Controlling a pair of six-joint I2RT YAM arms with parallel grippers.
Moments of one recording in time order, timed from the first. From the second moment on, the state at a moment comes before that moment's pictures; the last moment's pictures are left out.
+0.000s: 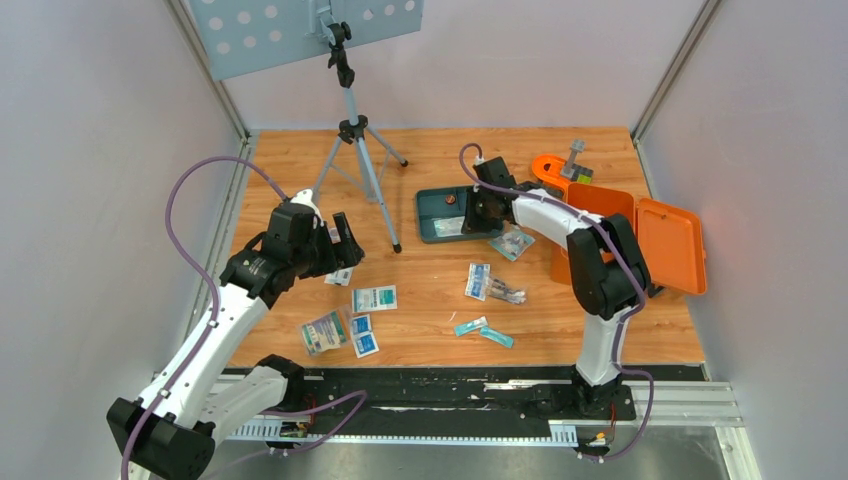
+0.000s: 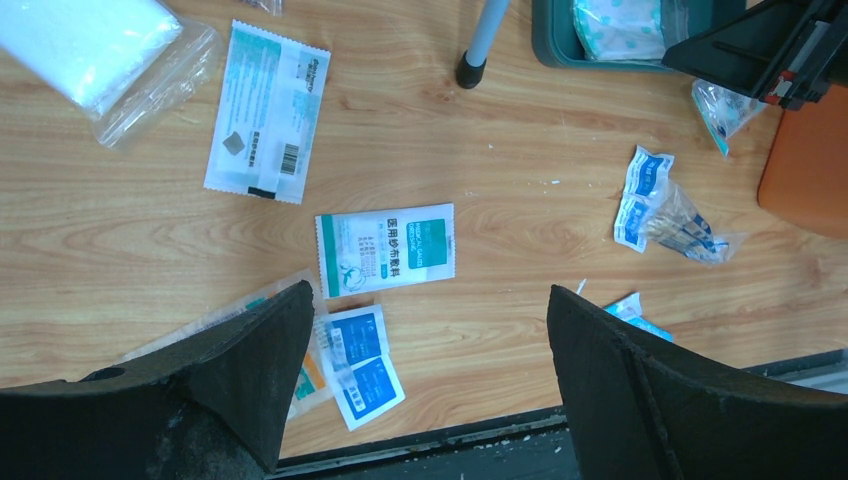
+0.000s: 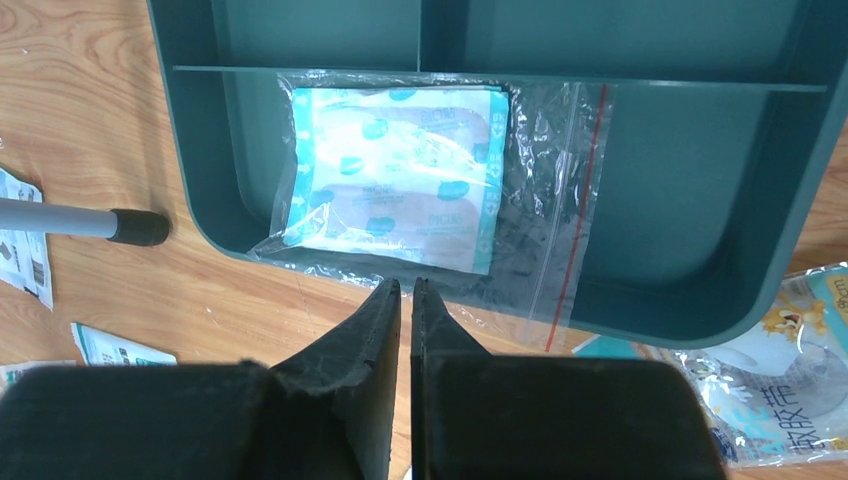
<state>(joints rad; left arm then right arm) -0.38 0.93 0.92 -0.75 -0.01 -0.60 0.45 1.92 1.36 -0.40 -0.14 0.45</state>
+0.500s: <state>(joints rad) -0.38 0.93 0.92 -0.75 -0.01 -0.60 0.45 2.01 1.41 -0.39 -0.13 0.44</state>
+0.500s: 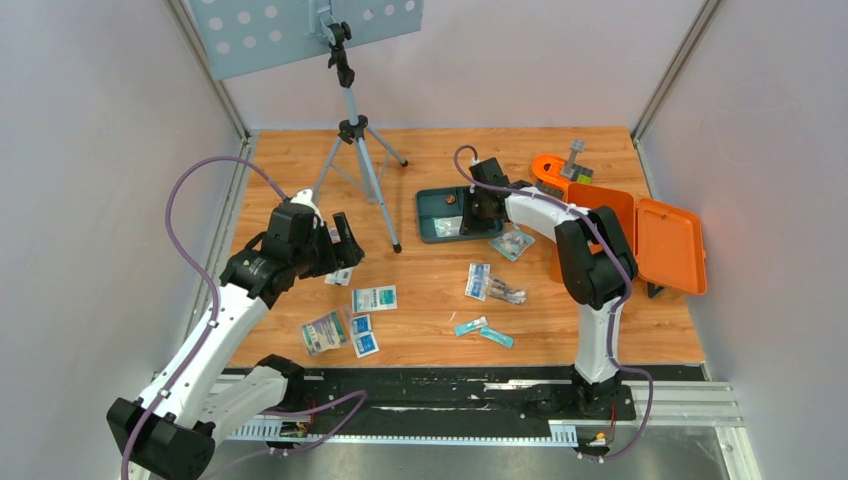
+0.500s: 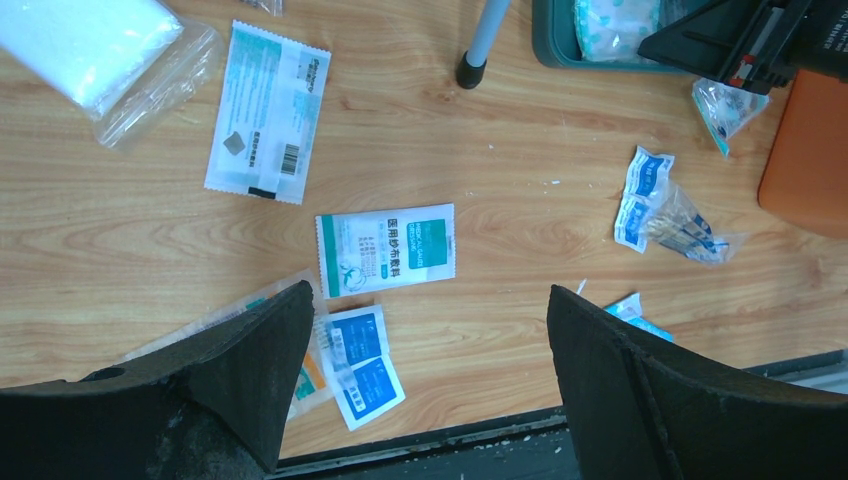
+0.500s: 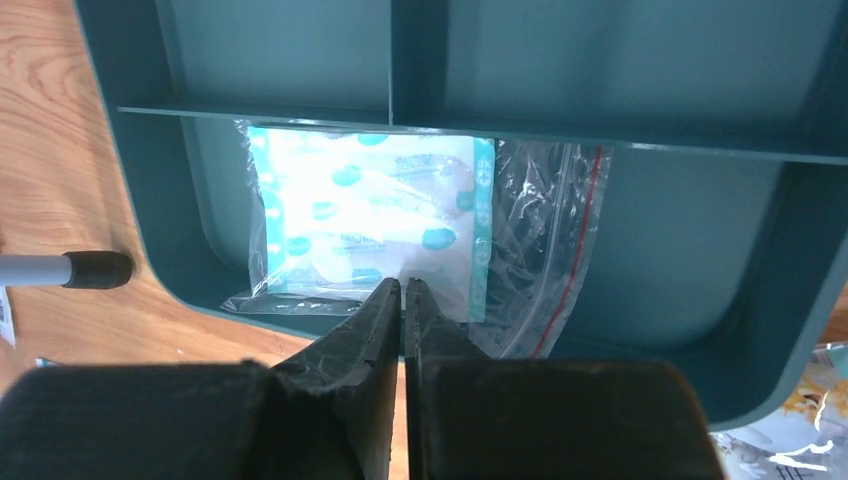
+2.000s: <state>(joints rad) -0.38 0.91 0.92 -0.75 -0.01 -0.59 0.65 1.31 0.79 -0.48 -0.07 0.74</state>
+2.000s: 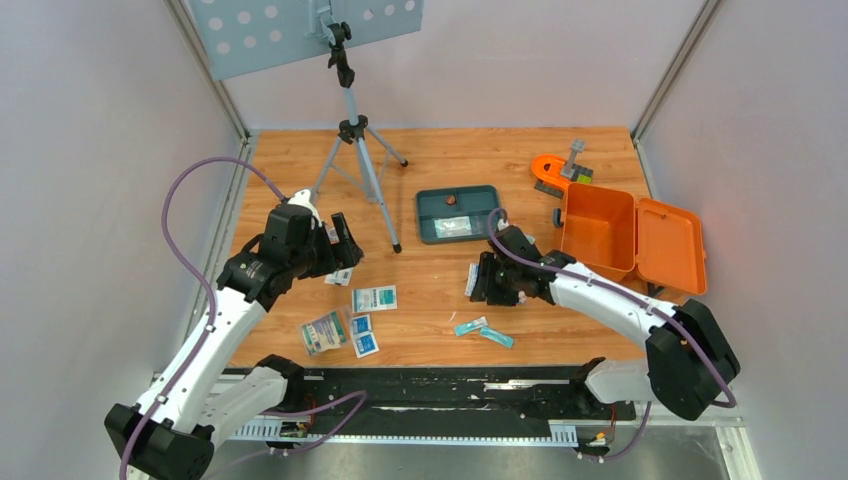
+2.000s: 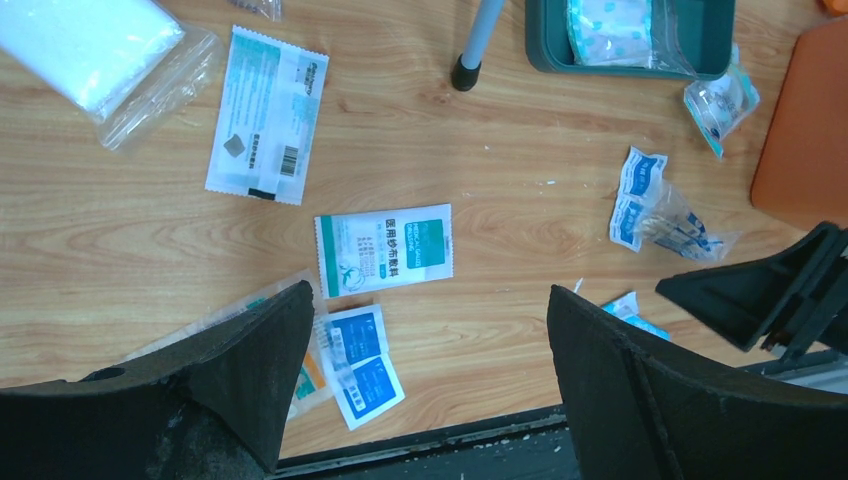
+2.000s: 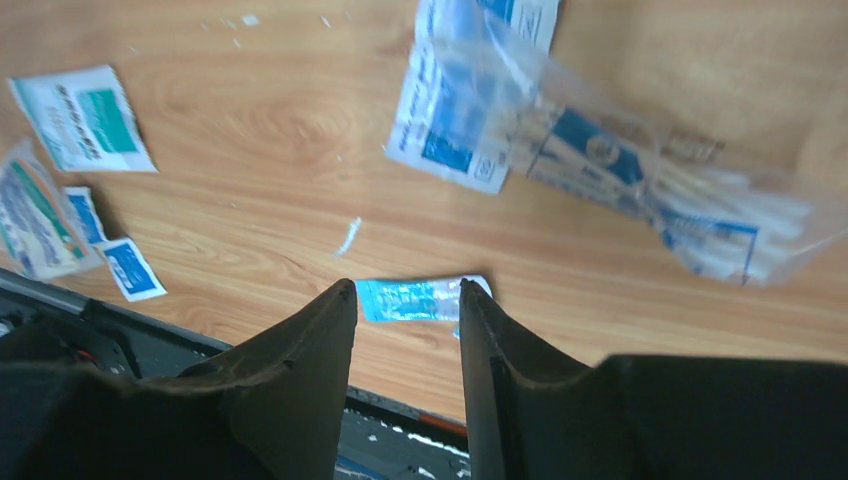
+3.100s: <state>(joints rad) -0.38 0.88 0.92 -0.75 -0.01 -0.59 0.82 1.55 0.84 -0.42 -0.06 0.87</state>
